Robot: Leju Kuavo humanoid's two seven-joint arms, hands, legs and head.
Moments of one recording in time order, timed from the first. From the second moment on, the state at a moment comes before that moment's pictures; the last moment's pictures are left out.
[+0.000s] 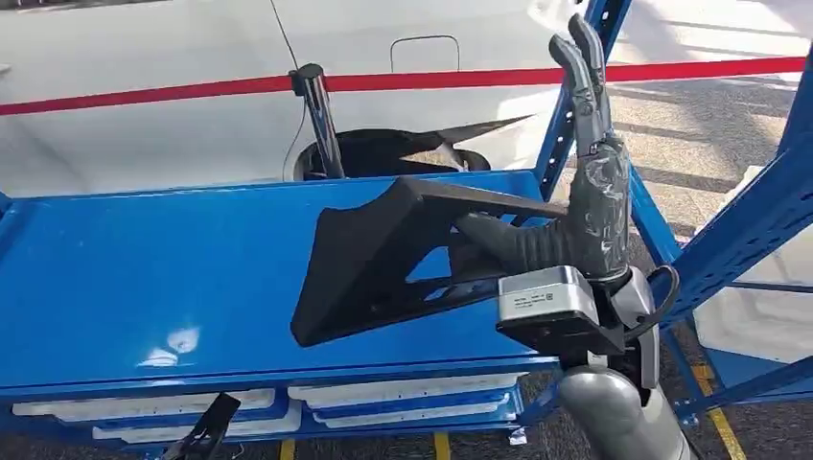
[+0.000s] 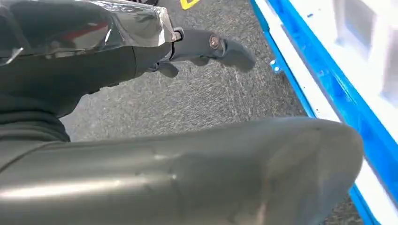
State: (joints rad) left arm -0.10 0.05 -0.08 -0.17 -0.74 0.16 0.05; right arm -0.51 -0.11 0.44 -1.72 0.64 -0.29 -0.22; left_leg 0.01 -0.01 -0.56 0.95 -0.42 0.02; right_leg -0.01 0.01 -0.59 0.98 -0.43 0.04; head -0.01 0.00
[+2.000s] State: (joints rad) left arm -0.11 -0.20 -0.07 -0.17 -0.78 0.13 0.06; right arm -0.52 -0.44 0.50 -2.14 0.19 0.38 0.19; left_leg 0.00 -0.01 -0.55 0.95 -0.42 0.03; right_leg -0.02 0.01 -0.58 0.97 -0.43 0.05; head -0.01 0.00
